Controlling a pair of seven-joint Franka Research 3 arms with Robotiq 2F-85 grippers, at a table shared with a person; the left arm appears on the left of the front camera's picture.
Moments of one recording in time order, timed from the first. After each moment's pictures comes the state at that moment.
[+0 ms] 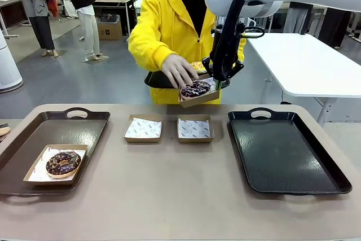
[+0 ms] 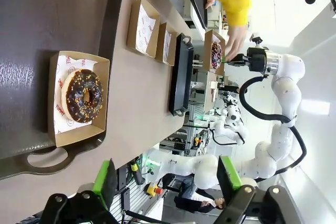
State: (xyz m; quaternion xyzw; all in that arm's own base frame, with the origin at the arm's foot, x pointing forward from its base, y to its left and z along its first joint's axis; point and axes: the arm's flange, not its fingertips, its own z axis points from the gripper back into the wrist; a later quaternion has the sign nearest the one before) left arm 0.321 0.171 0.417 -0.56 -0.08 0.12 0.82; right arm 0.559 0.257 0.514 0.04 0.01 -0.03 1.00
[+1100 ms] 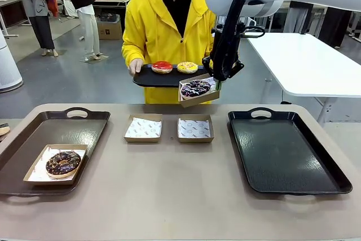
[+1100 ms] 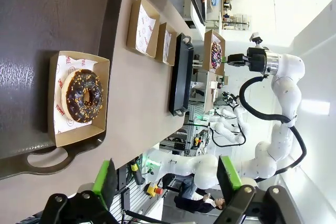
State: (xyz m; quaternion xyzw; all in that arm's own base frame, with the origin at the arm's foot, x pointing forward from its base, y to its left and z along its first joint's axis) left arm 0.321 0.171 0.417 -0.56 -0.08 0.12 0.82; right arm 0.559 0.257 0.514 0.04 0.01 -0.03 1.00
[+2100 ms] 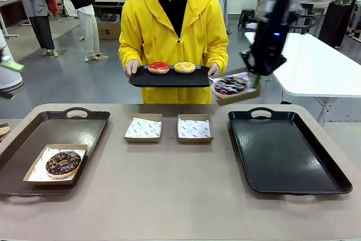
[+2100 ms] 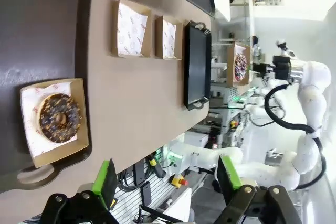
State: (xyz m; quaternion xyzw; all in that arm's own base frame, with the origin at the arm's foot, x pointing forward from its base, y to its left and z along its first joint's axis) left arm 0.394 0.083 0.518 -0.47 -0.06 0.04 0.88; right arm 0.491 0.142 0.552 0.04 0.00 -0.01 1.00
